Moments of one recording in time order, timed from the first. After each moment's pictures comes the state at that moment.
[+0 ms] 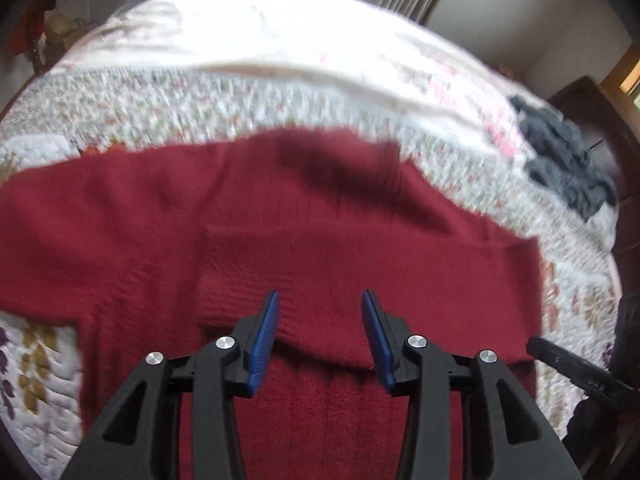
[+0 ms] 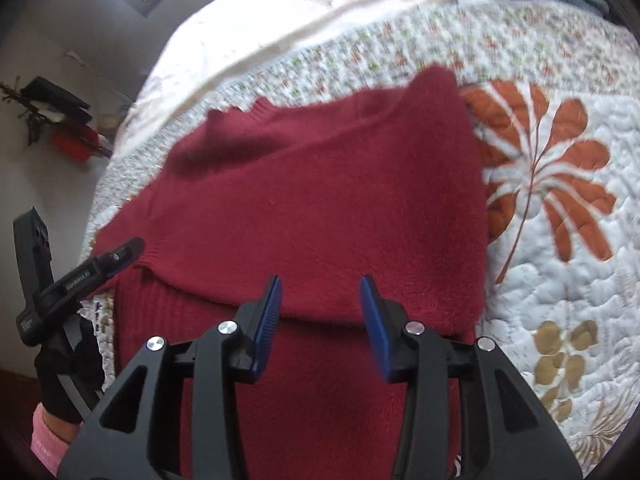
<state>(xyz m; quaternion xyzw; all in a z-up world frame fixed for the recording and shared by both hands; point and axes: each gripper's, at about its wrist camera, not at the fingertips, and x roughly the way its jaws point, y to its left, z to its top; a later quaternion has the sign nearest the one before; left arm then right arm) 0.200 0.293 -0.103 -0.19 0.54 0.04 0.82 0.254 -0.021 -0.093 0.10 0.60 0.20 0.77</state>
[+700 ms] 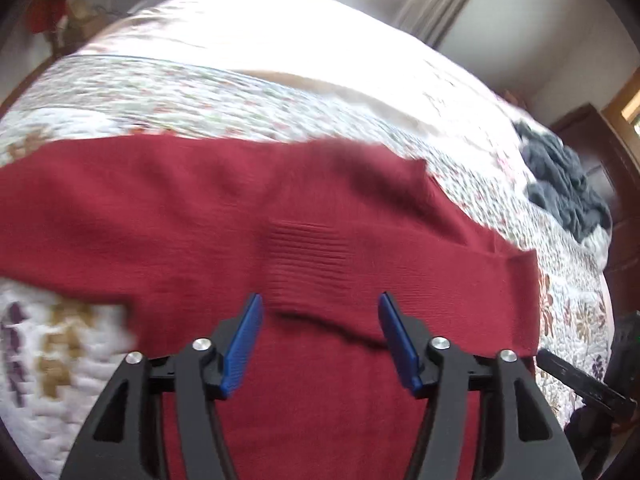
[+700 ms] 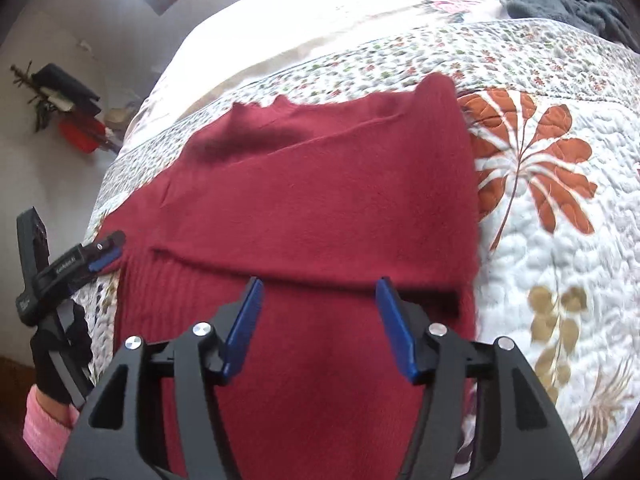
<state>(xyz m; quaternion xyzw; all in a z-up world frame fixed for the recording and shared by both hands) 0.132 0.367 -0.069 -0.23 0.48 0.07 0.84 0.209 -0.020 -0.064 0.09 0.57 0.22 0.79</state>
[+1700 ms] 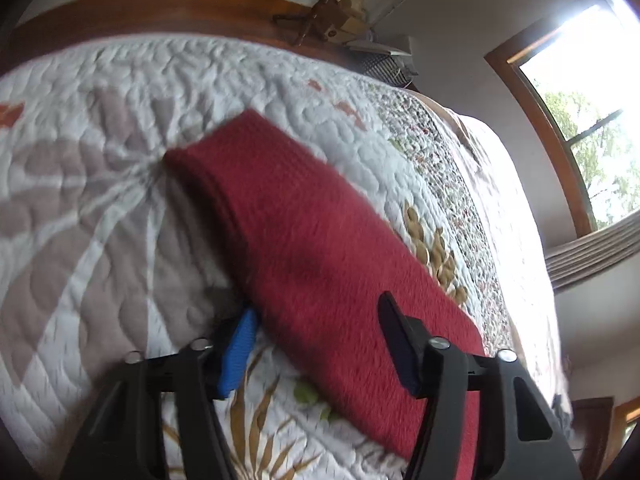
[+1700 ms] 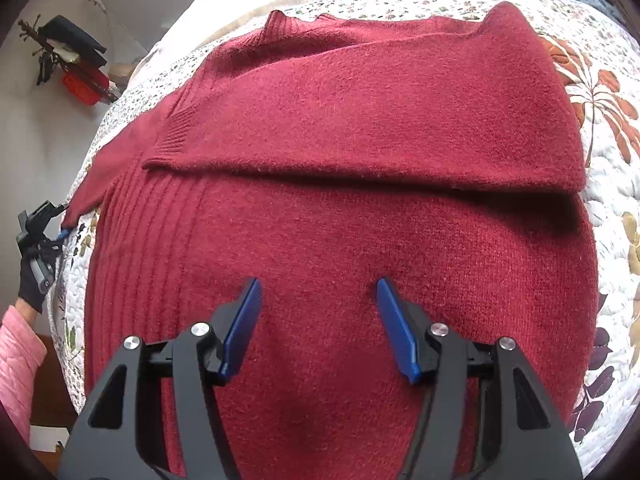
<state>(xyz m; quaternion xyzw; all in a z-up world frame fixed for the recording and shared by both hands) -0.023 0.690 -0.138 -0.49 0.29 0.34 0.75 0.167 0.042 -0.121 0.03 0.60 0.24 0.77</state>
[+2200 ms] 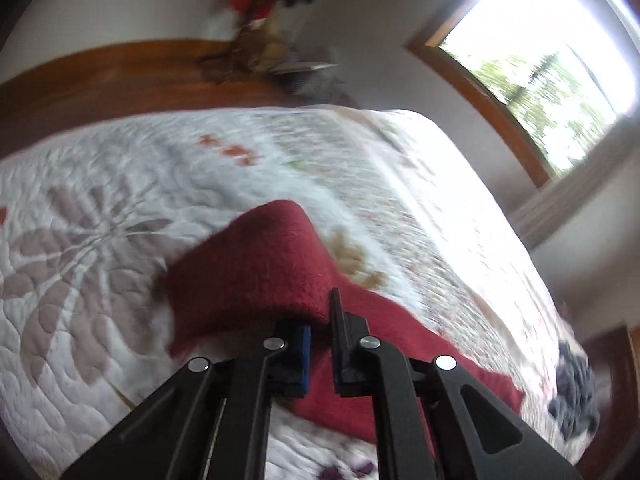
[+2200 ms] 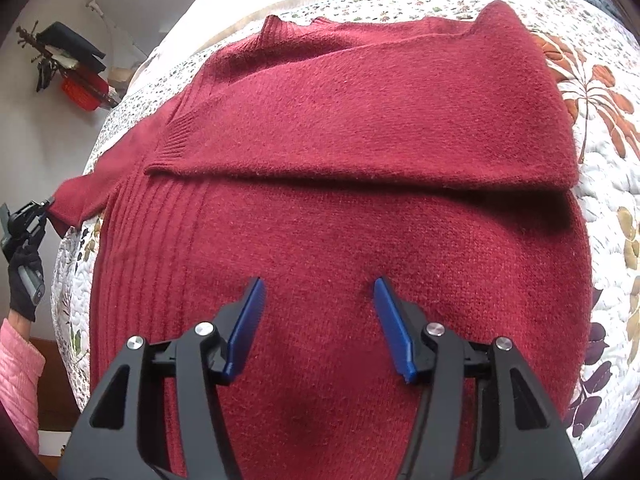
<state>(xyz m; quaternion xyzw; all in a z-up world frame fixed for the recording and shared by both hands) -0.009 0.634 -0.064 -0.39 0.26 0.27 0.84 0.167 0.034 -0.115 0.05 0.60 0.24 0.77</state>
